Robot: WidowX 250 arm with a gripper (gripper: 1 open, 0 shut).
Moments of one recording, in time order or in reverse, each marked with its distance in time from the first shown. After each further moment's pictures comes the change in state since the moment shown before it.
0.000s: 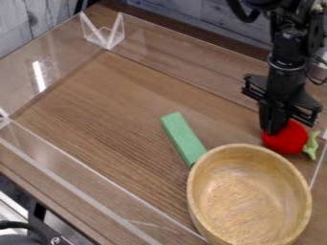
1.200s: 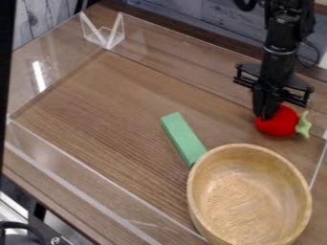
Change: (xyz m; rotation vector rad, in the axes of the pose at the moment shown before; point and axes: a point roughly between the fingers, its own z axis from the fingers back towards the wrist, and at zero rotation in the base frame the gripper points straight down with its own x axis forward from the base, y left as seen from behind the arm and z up) arm 0.019 0.015 0.001 0.010 0.035 0.132
